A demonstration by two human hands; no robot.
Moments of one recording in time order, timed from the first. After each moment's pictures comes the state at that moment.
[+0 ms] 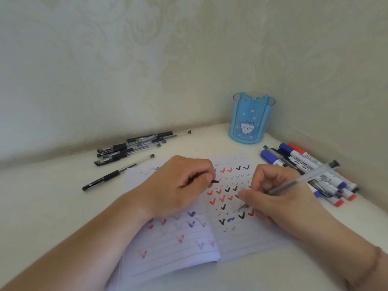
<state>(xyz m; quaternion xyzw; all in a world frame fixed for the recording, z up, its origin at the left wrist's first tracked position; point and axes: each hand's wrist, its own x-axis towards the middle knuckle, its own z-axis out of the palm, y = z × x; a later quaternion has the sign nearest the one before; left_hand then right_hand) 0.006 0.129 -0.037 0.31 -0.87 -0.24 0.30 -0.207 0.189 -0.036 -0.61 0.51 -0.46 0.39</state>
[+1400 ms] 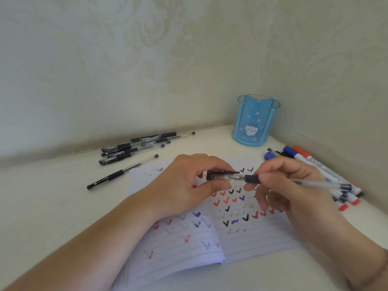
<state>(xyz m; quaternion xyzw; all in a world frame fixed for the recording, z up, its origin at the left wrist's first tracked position) 0.000 0.127 -0.041 0.30 -0.85 -0.22 0.37 -0.210 0.187 -0.027 -0.57 0.38 -0.55 0.47</state>
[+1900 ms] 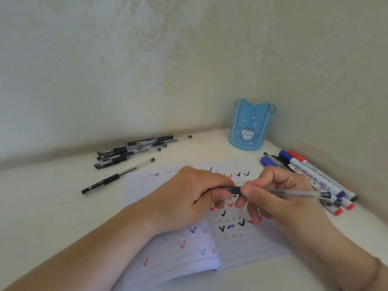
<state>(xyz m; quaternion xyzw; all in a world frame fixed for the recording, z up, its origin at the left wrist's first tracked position) -0.007 0.136 -0.040 0.25 -0.88 -0.23 0.32 -0.204 0.188 -0.032 -0.59 0.40 -0.54 0.45</state>
